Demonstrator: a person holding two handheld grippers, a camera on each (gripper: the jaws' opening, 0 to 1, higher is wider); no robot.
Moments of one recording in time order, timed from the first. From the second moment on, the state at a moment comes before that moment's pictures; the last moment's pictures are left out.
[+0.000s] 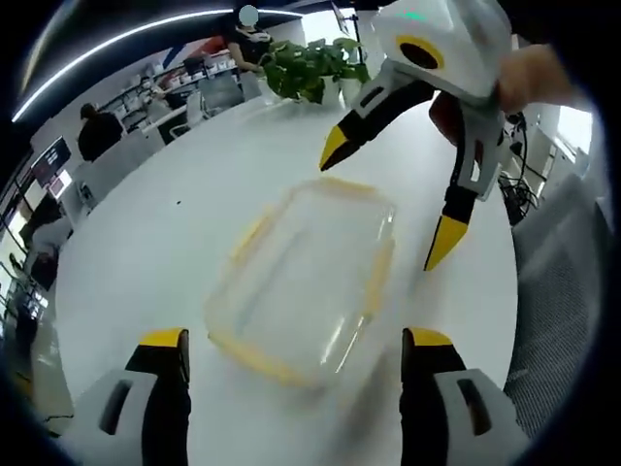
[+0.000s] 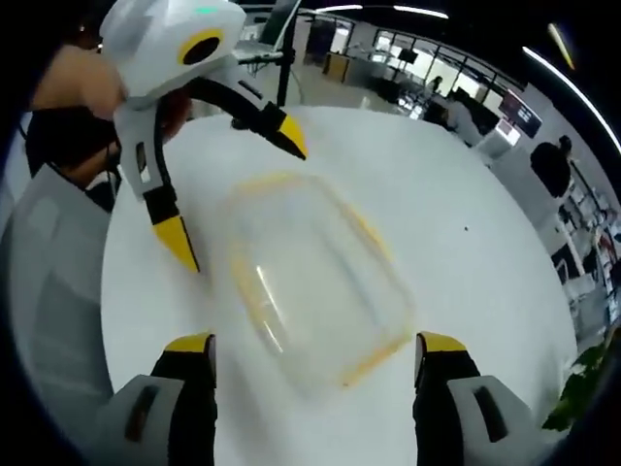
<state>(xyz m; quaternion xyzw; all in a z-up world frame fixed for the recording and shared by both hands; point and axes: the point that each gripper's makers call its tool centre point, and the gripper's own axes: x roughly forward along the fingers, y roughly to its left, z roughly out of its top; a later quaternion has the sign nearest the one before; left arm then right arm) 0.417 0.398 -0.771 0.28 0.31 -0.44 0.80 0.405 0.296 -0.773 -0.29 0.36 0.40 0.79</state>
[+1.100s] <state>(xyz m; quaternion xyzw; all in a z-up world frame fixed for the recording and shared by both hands) 0.381 0.415 -0.756 0.18 0.29 -0.40 0.85 0.367 0.280 -0.764 -0.21 0.33 0.35 0.85</state>
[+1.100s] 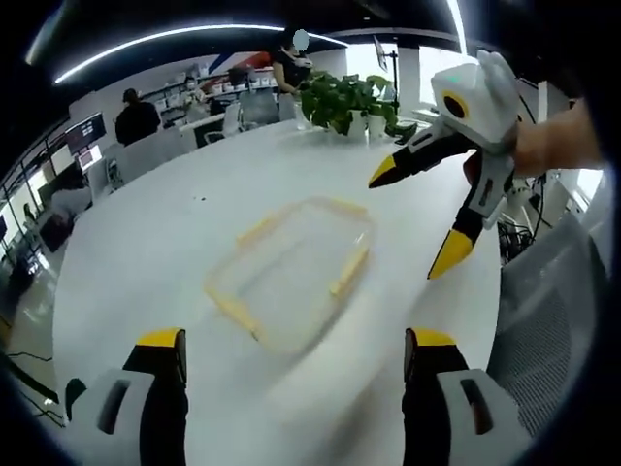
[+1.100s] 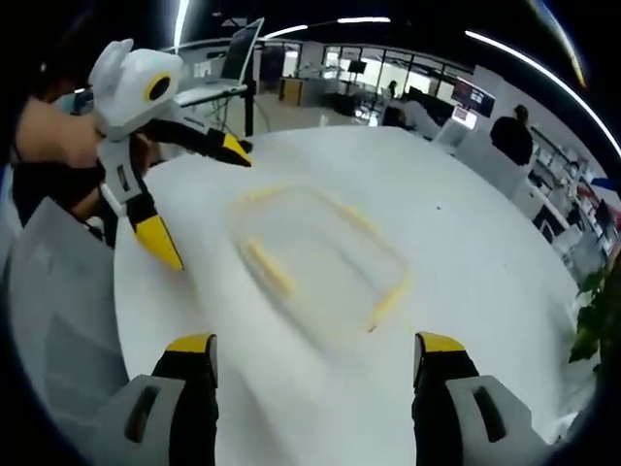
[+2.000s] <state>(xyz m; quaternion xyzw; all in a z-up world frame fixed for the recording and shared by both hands) 0.335 0.435 -0.764 0.13 0.28 -0.38 0.87 0.328 0.254 -0.756 -0.17 0.29 0.31 0.89</state>
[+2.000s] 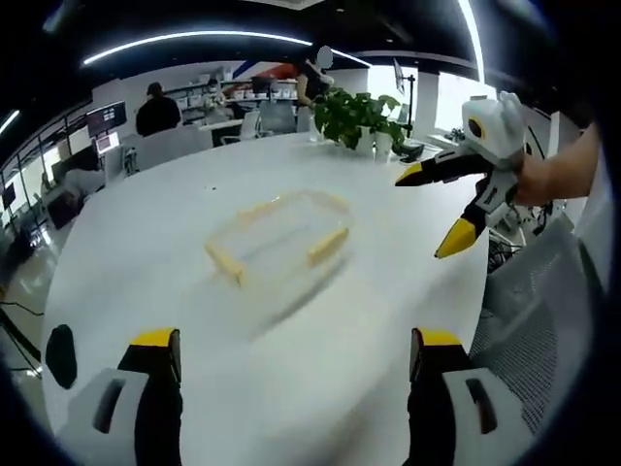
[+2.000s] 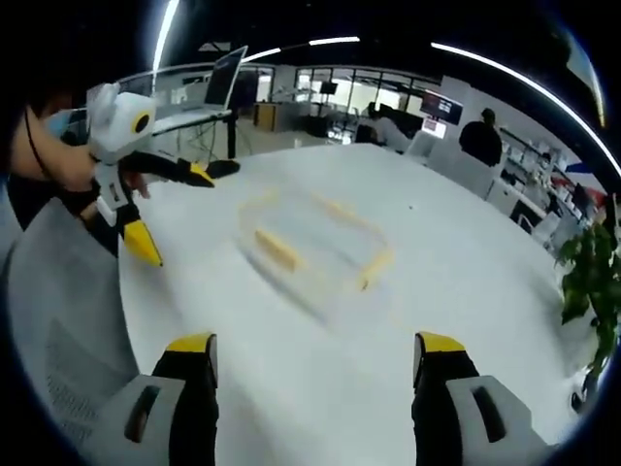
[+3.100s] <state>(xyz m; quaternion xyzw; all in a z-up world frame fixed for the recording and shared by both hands) 0.313 0.454 -0.757 0.08 0.27 -0.36 0.89 0.297 0.232 -0.753 -0.15 0.26 0.28 0.91</state>
